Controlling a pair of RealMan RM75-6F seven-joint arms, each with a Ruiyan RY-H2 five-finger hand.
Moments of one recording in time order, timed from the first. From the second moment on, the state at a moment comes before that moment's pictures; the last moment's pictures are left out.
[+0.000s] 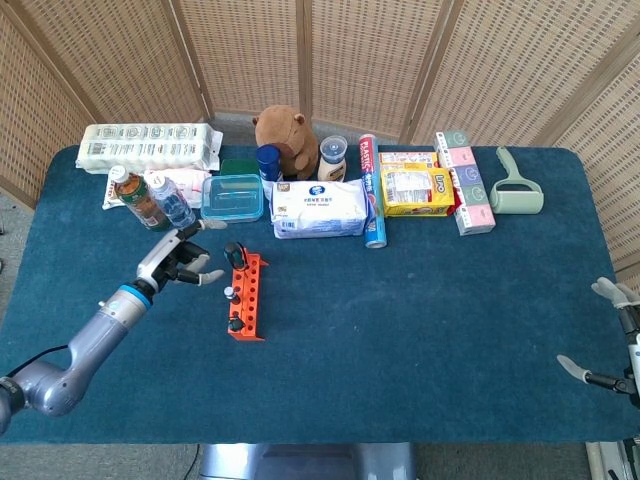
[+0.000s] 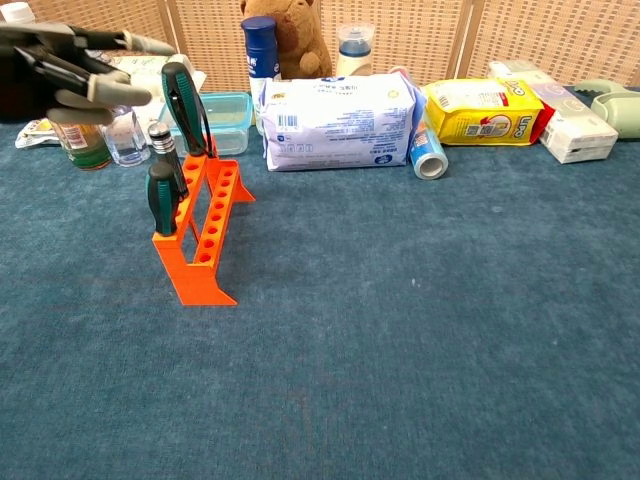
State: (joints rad) left arm -0.61 -1.24 -0.35 -1.59 1.26 0.67 -1.00; right arm 0.02 -0.97 0.09 -1.67 -1.53 1.55 0.48
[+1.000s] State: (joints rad) left arm -0.19 -0.90 -0.10 -1.83 1.46 1.33 -0.16; right arm 0.01 -0.98 0.08 -1.70 -1.53 1.57 0.33
